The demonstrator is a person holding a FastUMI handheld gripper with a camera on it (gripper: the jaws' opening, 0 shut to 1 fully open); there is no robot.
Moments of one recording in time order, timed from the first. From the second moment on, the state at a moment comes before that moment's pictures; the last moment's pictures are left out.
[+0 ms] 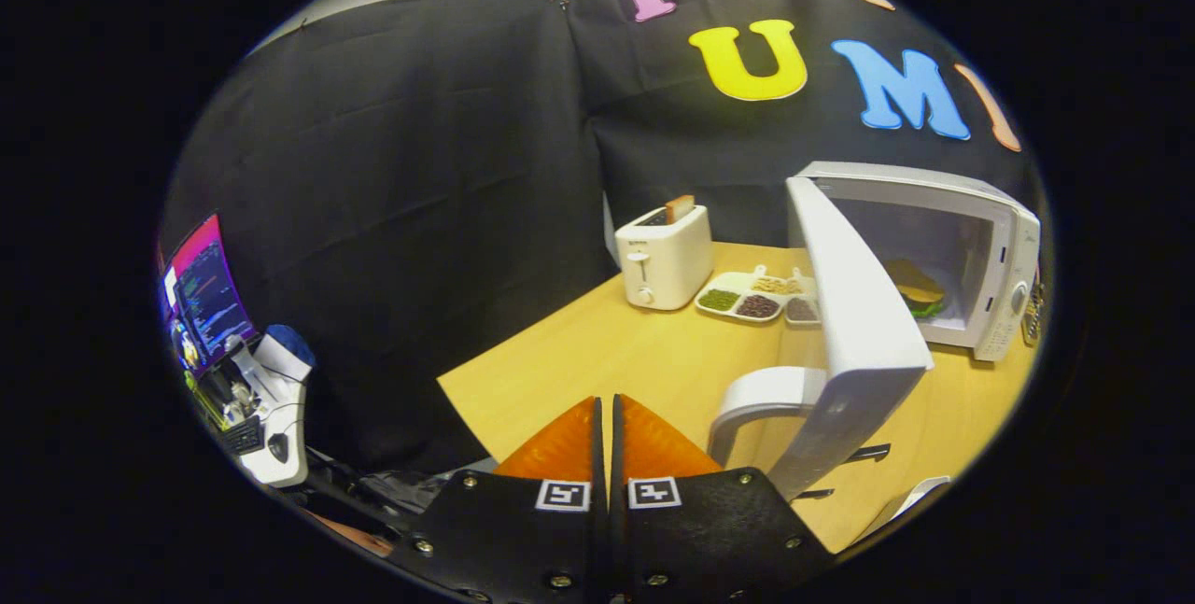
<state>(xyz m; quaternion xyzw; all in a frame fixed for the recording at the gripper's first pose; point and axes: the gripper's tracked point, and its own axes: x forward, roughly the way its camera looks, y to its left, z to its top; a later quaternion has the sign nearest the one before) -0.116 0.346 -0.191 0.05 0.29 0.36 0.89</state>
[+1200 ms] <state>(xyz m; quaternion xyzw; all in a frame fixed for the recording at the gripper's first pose) -0.009 0.147 -0.205 0.05 0.29 0.17 0.94</state>
